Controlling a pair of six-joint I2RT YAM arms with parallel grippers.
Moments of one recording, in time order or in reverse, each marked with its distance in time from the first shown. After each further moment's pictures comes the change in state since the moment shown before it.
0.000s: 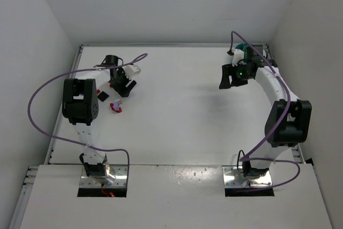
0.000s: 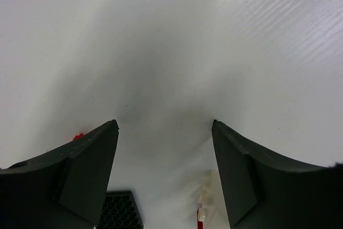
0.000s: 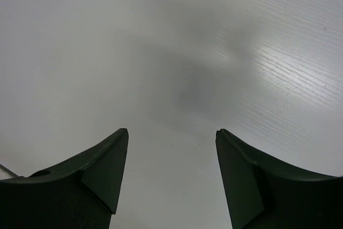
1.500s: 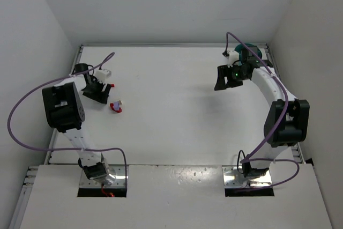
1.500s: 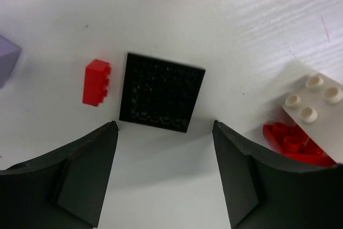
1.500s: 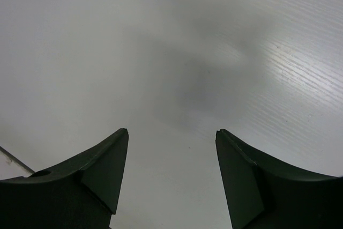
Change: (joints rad) left arm 0.298 -0.101 -0.153 0.001 0.008 -0.110; right arm 0.051 0.004 -0.009 0.007 -0.023 0.038
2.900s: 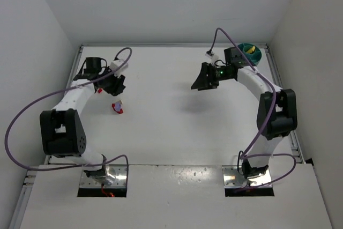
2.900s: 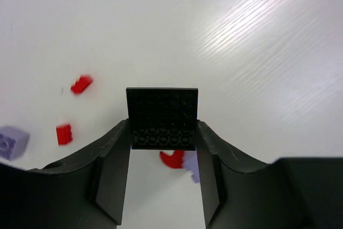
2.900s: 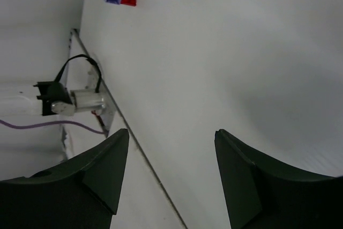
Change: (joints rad) left arm -0.179 -0.333 -0.122 0.032 0.166 -0.046; right arm 0.126 0.099 0.004 0.167 -0.441 0.320
